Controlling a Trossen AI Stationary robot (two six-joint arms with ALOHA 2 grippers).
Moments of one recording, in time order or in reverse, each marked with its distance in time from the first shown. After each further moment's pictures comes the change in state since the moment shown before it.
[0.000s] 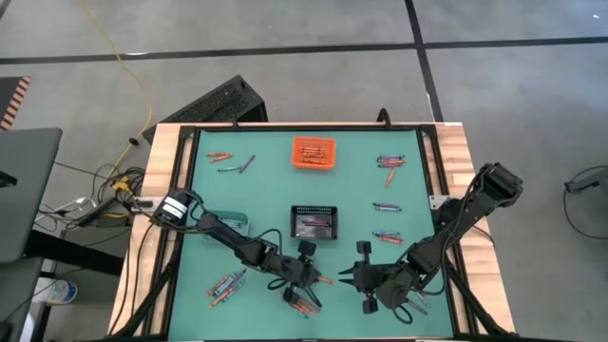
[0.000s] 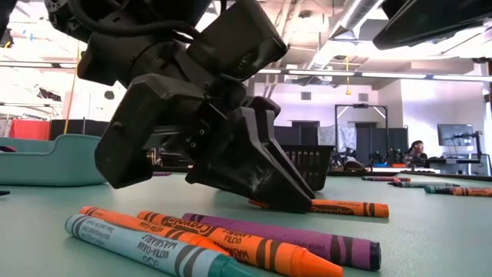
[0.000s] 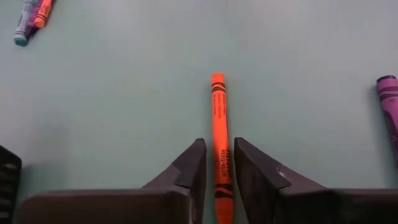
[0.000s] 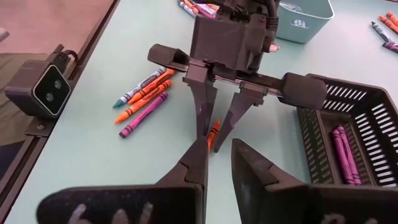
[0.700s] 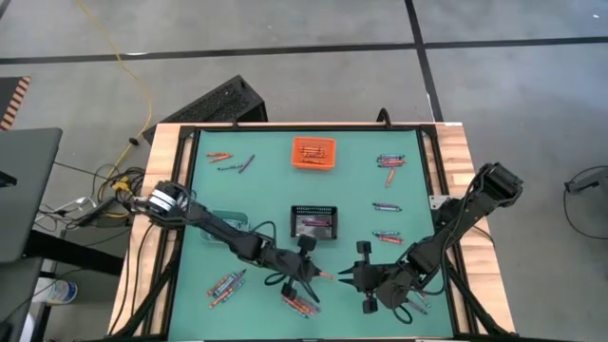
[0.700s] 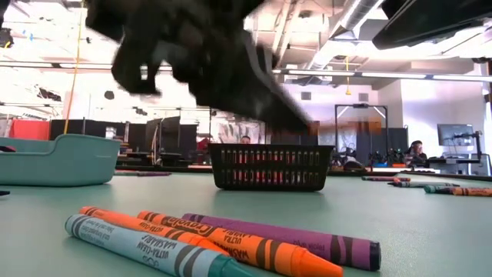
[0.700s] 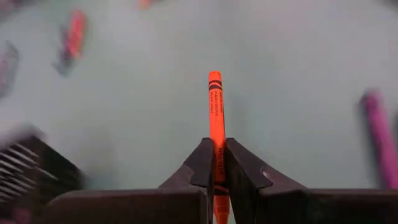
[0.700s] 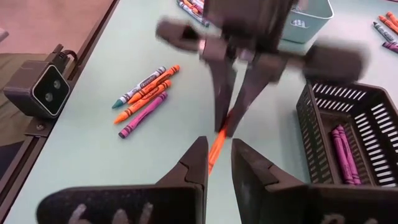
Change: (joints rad) left arm 0.011 -0.125 -0.004 -0.031 0.008 0.075; right arm 0.000 0.000 0.000 0.000 0.000 0.000
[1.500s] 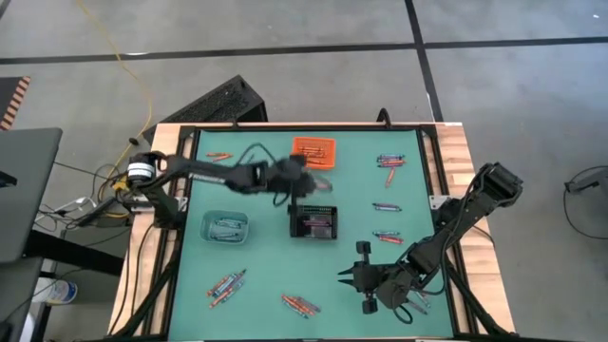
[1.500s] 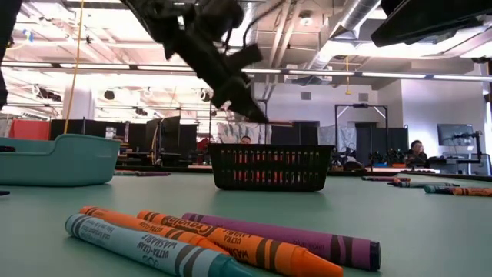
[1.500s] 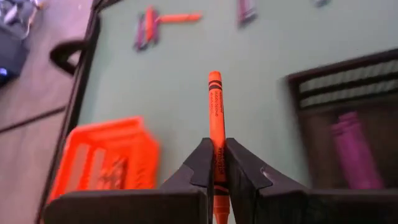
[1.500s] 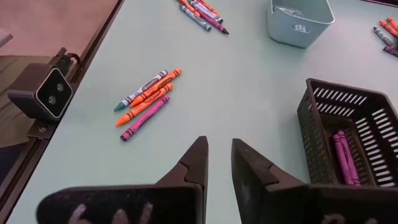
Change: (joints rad) left arm 0.534 -0.241 0.001 -0.266 0.045 0.238; right arm 0.000 0.000 0.000 0.015 0.000 -0.016
